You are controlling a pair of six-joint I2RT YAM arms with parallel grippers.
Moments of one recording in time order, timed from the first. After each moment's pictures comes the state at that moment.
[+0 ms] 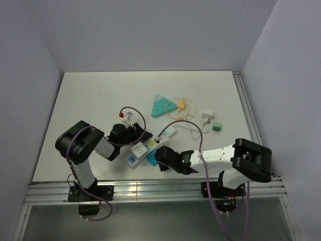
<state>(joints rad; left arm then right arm) -0.55 1.80 0.37 1.07 0.30 -0.83 1.25 1.46 0.59 -0.03 0.32 0.73</state>
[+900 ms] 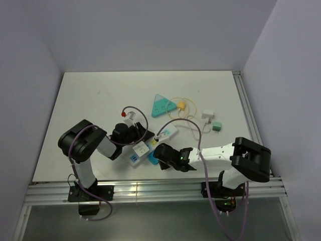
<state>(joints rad) -0.58 1.83 0.40 1.08 0.29 -0.83 1.20 1.47 0.63 -0.11 0.32 0.70</state>
